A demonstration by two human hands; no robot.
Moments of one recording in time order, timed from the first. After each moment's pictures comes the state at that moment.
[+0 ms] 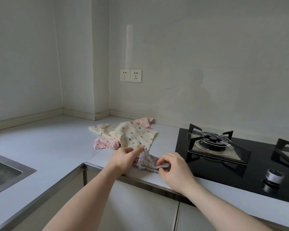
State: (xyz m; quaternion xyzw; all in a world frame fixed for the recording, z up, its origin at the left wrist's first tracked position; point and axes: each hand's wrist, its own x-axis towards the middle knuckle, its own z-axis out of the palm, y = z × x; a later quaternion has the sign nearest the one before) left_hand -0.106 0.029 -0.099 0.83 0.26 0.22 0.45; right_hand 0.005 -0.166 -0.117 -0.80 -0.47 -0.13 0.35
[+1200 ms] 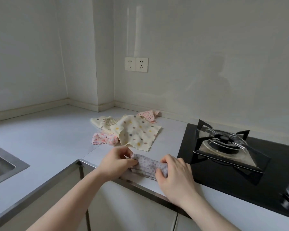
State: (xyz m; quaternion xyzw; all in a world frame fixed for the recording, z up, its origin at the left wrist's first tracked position) left_hand -0.113 0.031 -0.103 0.82 0.24 0.21 0.47; right_hand 0.000 -0.169 -0.111 -0.86 -0.43 -0.09 0.26
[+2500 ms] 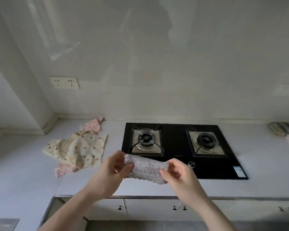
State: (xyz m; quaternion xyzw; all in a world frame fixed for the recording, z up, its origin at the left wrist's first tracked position) left_hand -0.128 -0.167 0.269 0.86 0.09 0.04 0.51; right_hand -0.061 -0.408 0.261 -0.81 -0.17 0.16 0.53
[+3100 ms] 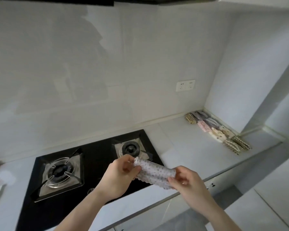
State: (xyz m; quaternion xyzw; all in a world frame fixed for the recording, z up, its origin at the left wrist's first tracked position) left_hand 0.062 -0.505 0.273 0.85 -0.09 -0.07 0.51; right_hand 0.022 -0.760 0.253 -0.84 0.01 0.04 0.54
